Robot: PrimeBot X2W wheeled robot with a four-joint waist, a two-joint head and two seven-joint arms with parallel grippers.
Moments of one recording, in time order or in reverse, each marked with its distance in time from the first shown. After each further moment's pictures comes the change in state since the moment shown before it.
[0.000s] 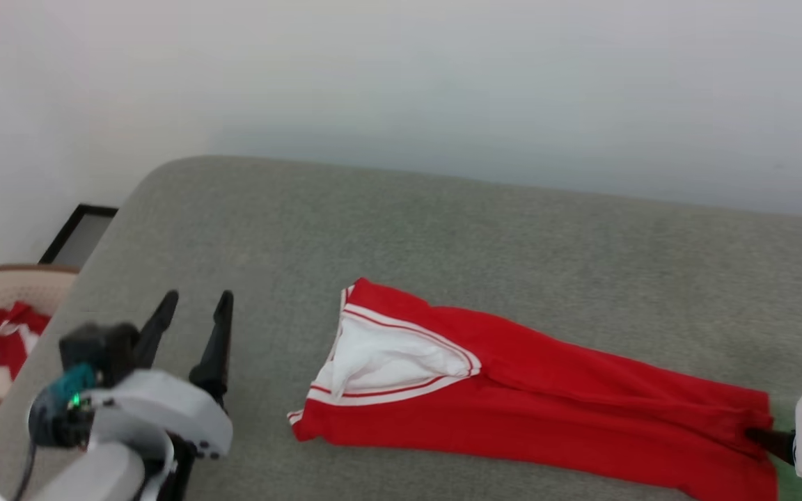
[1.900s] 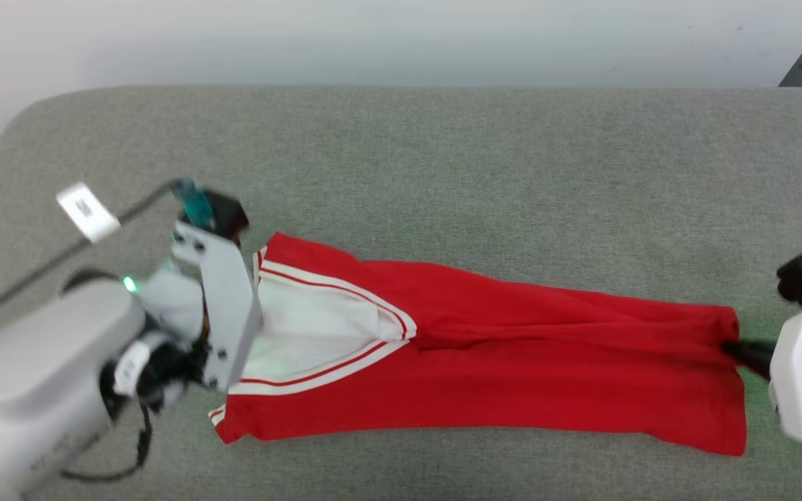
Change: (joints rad) left arm -0.644 0.102 -0.505 0.076 -0.259 -0.176 0.926; right arm -0.201 -0.289 0.484 -0.358 0.173 0.000 -0.220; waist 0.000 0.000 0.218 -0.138
